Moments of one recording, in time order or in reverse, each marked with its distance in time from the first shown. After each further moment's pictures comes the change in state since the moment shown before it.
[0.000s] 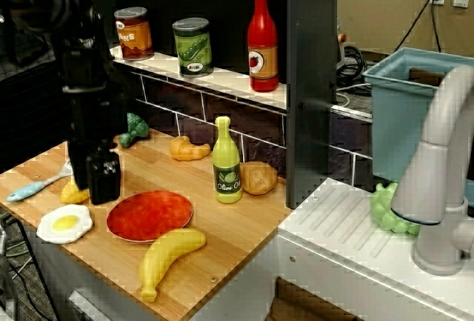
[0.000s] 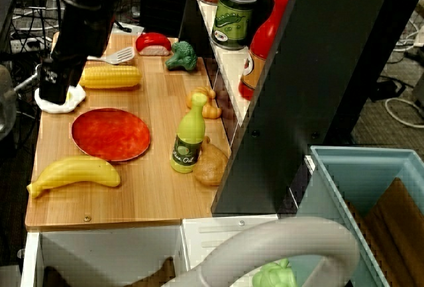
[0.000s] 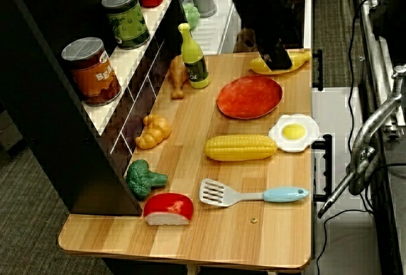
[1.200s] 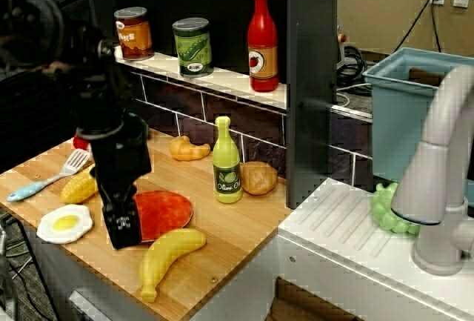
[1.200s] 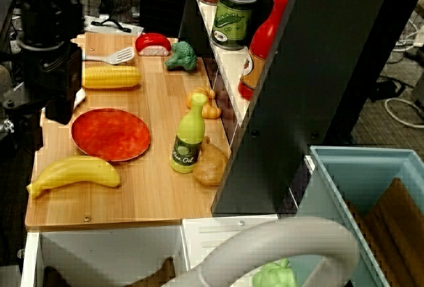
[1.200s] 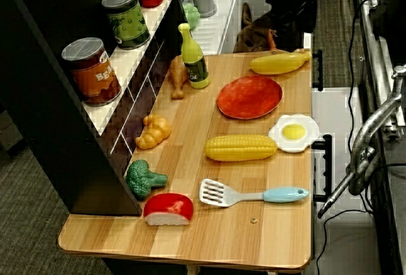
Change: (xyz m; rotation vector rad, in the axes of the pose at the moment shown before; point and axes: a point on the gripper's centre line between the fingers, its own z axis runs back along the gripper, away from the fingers) arm 0.004 -0.054 -0.021 0.178 -0.174 -0.263
